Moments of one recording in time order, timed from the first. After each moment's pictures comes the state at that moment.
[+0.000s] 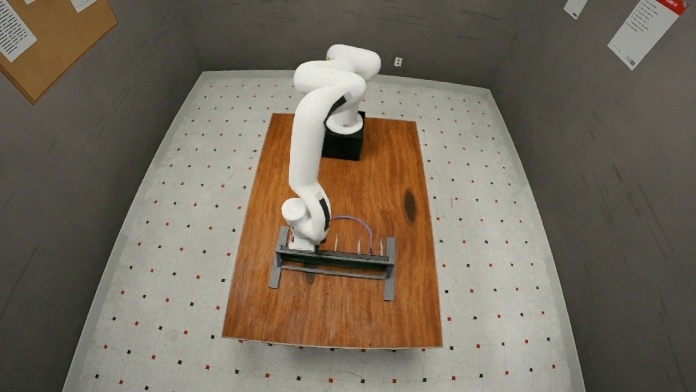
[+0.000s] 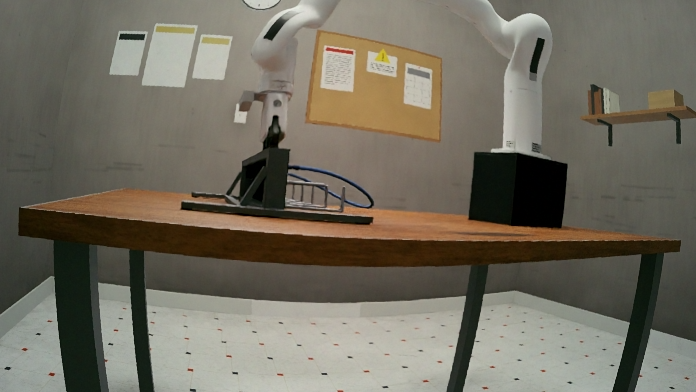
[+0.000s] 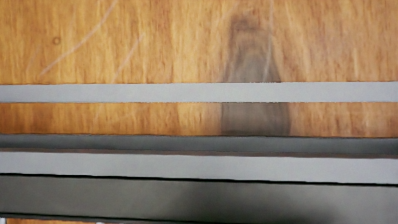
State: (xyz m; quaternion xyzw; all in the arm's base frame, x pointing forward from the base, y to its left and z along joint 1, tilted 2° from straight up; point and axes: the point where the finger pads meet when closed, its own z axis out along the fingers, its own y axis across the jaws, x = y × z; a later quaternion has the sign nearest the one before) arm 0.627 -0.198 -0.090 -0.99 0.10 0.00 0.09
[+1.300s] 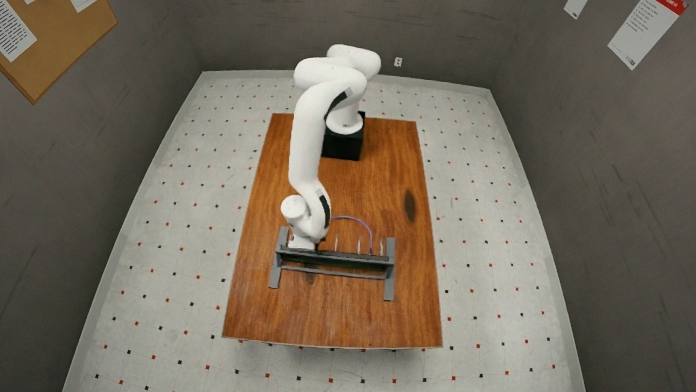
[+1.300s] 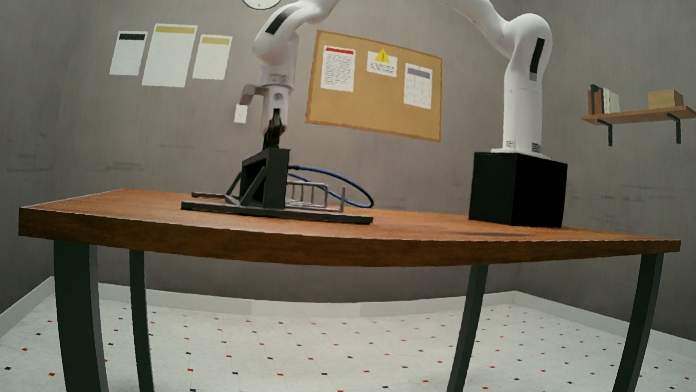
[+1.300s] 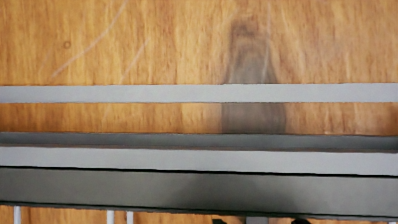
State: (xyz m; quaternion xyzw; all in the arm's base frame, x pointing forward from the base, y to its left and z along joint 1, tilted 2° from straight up) arm 0.627 -0.199 -0.075 -0.99 0.10 0.00 0.09
